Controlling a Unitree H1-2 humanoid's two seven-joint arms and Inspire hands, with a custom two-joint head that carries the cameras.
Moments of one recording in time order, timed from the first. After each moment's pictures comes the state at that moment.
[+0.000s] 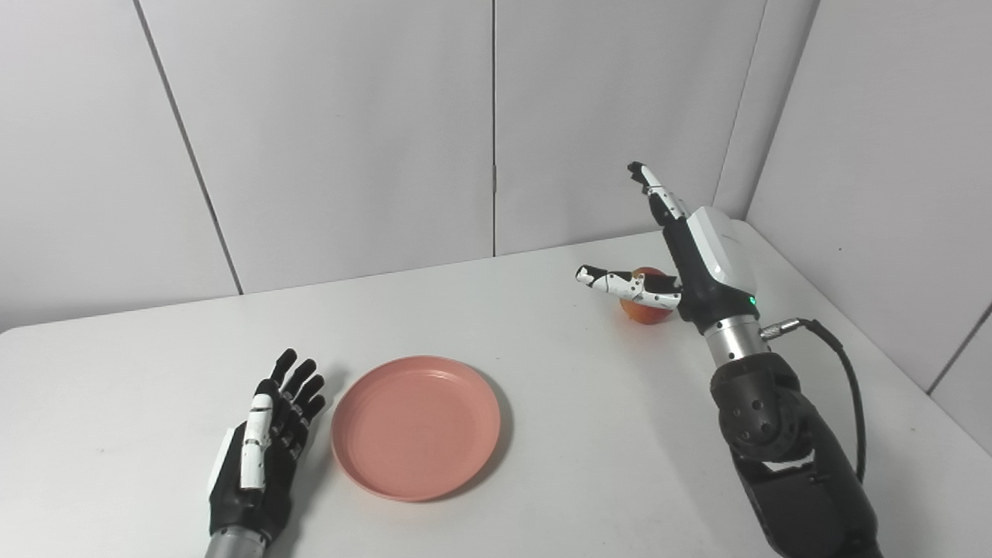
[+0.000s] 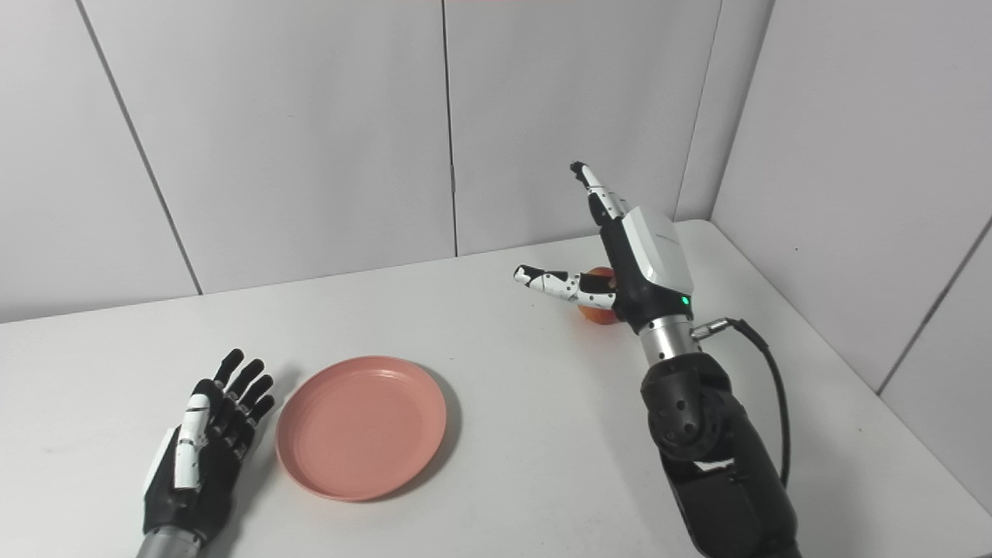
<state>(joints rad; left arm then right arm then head) -0.17 0.01 0.04 0.12 -0.27 0.09 -0.20 -0.32 -0.33 -0.04 -0.14 -0.59 0.11 -0.04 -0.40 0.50</state>
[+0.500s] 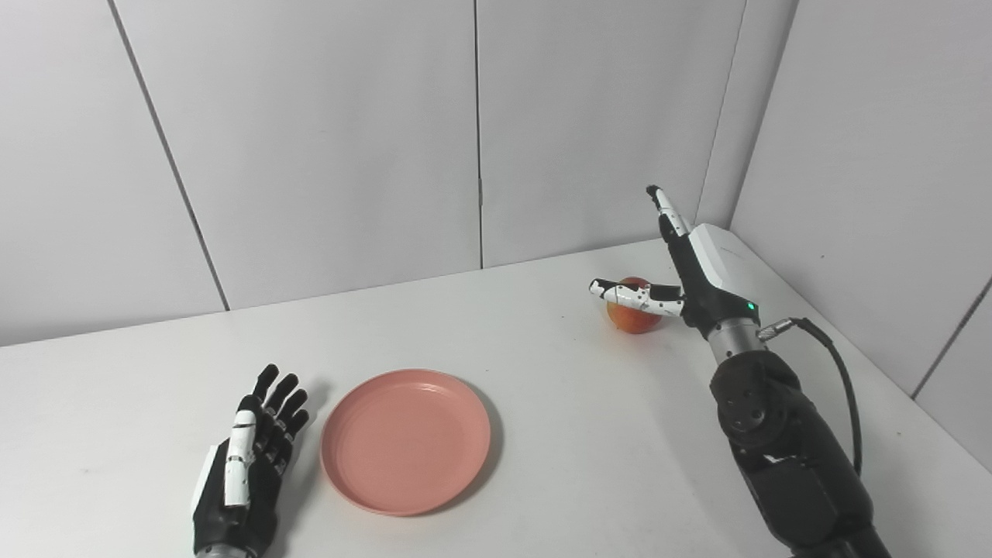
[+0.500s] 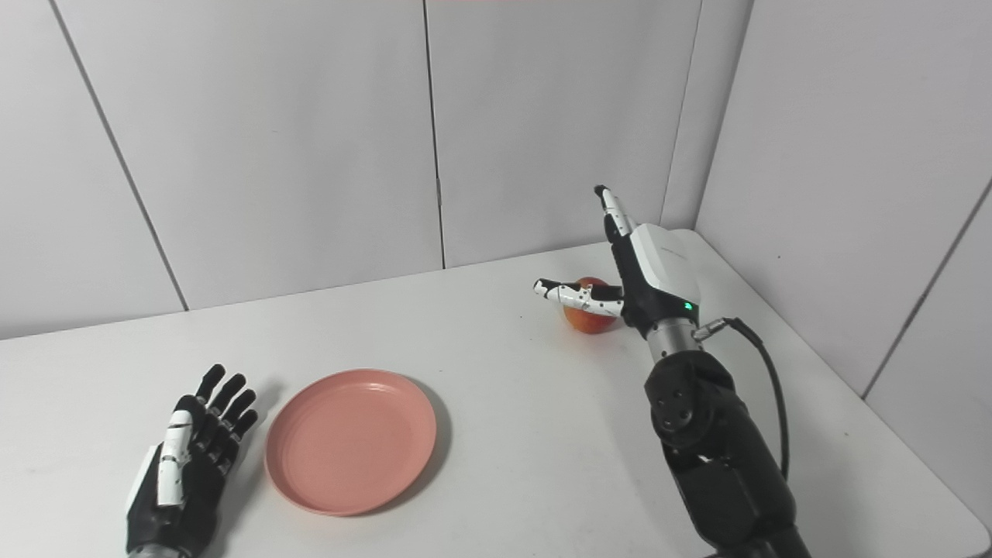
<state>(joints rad) -0.18 0.02 0.04 0.15 -0.27 0.06 -0.20 -0.35 -0.38 -0.04 -0.01 -0.64 0.23 -0.03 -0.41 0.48</state>
